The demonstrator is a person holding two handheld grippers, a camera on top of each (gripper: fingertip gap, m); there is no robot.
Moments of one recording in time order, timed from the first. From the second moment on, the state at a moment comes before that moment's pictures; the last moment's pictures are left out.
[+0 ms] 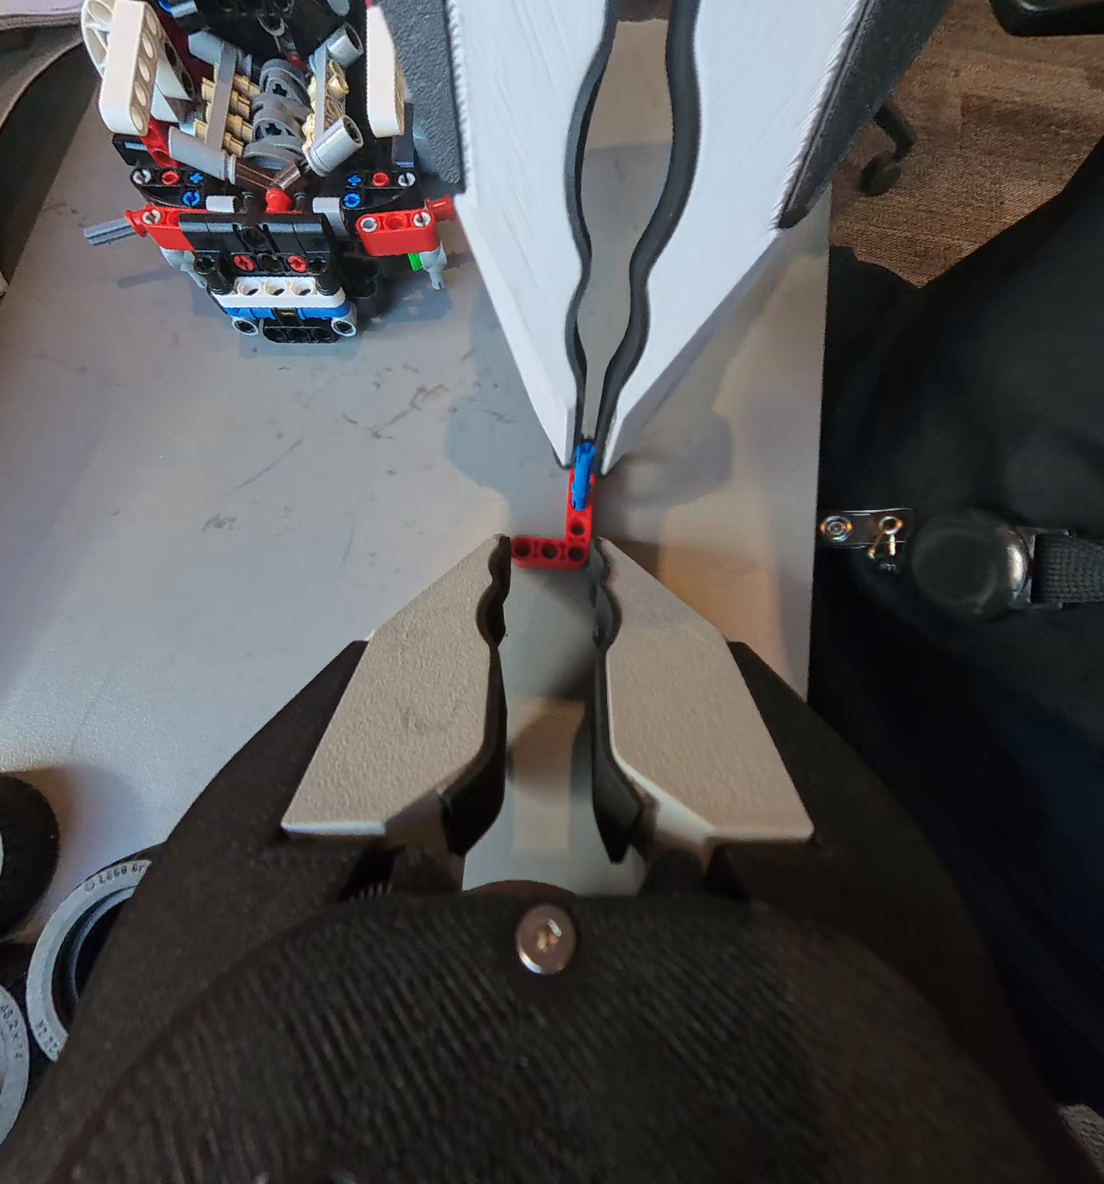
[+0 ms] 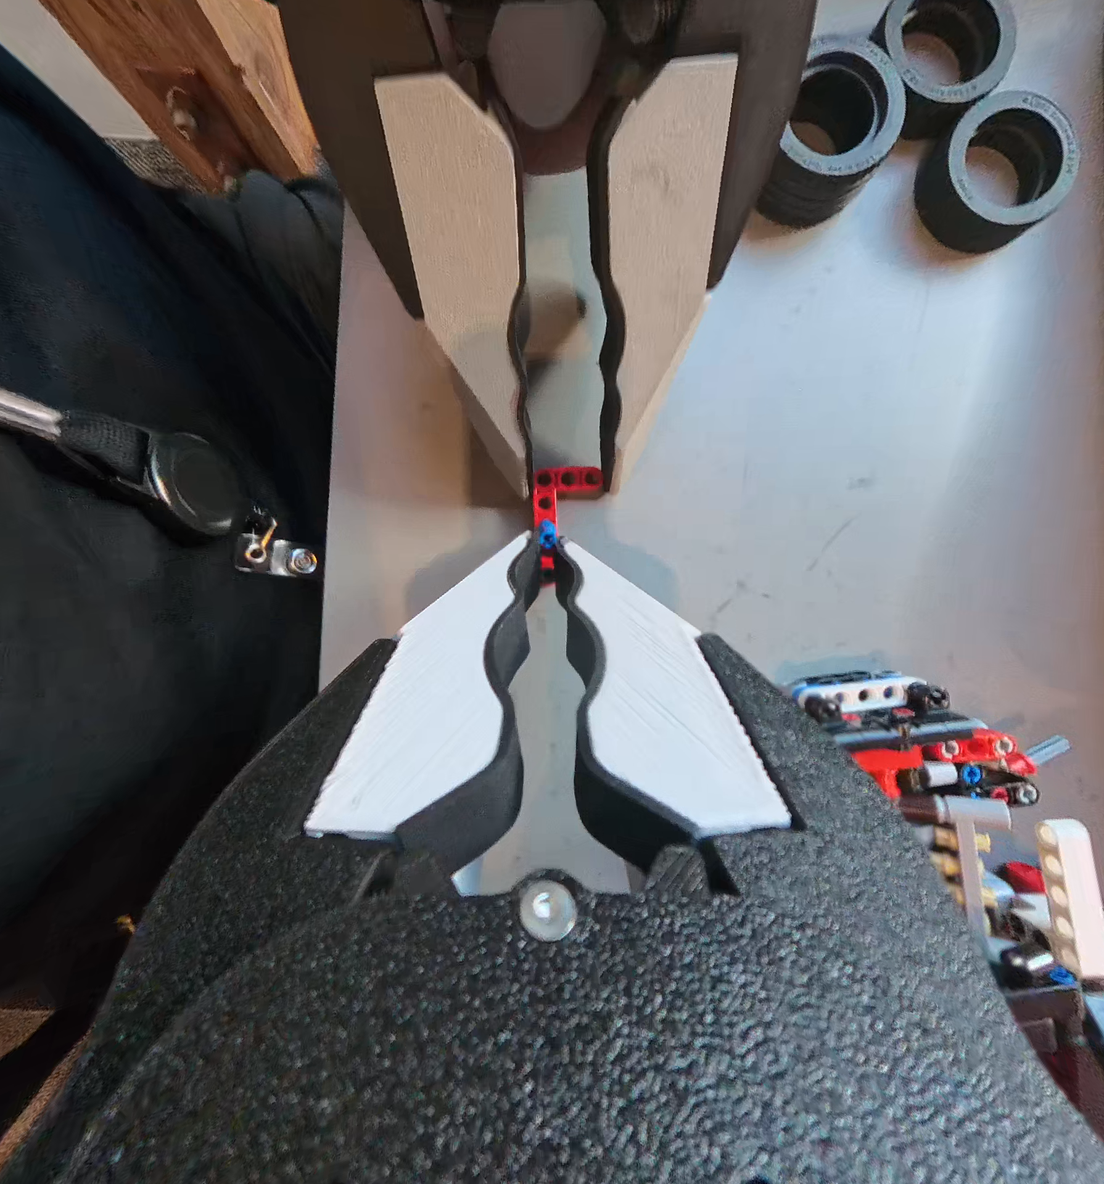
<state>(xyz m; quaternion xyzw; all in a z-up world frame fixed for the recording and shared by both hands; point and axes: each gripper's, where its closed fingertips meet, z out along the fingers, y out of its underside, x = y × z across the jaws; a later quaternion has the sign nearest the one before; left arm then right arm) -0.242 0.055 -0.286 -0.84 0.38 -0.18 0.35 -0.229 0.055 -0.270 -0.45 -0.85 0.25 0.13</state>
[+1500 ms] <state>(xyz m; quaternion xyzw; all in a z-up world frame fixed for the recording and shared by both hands) -0.224 0.058 -0.251 -0.80 0.35 -0.22 0.45 -0.229 0.054 -0.237 -0.51 -0.78 0.33 0.14</state>
